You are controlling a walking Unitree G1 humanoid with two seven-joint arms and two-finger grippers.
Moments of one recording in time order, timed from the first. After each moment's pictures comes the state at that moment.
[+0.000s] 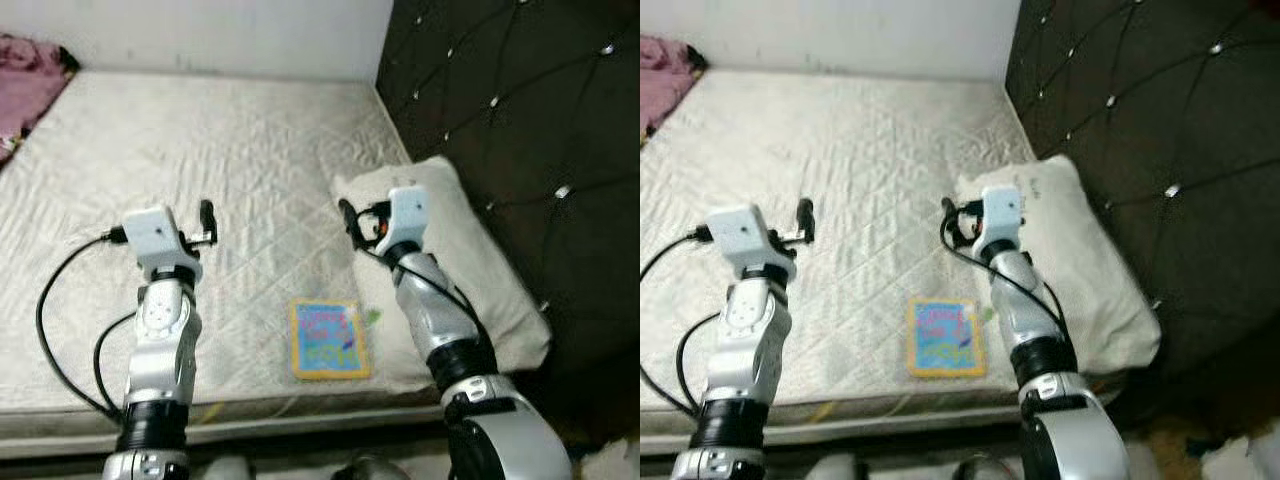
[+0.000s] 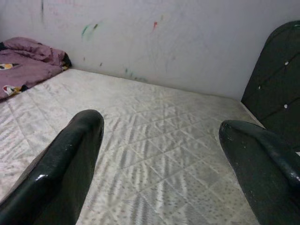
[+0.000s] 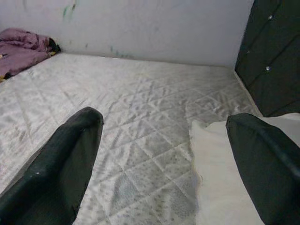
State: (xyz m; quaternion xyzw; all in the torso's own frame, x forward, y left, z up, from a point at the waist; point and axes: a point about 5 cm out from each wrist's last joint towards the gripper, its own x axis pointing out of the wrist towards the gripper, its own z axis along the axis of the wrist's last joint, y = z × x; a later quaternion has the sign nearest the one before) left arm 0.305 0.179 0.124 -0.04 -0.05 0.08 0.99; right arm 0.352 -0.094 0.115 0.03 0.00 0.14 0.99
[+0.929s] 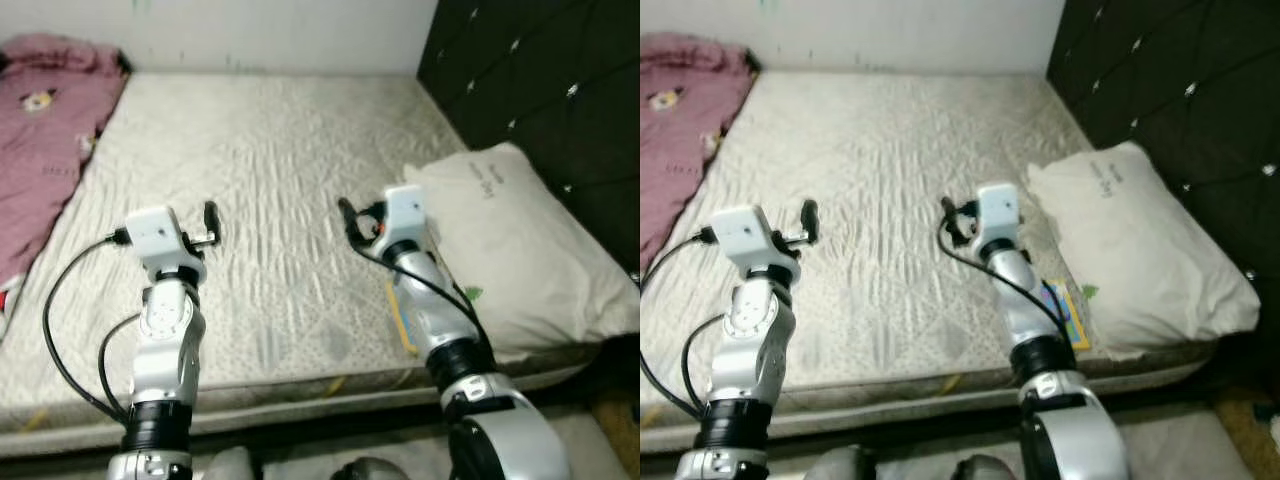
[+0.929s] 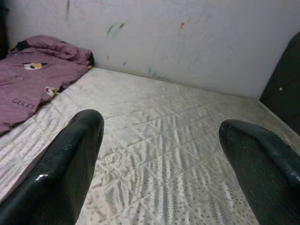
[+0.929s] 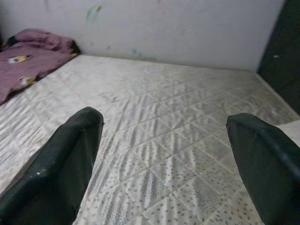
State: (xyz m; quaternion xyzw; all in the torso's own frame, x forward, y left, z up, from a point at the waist) left arm 0.304 0.176 0.119 -0.06 -0.04 0.08 0.99; right arm 0.352 -0.095 0.114 0.01 0.00 0.13 0.99
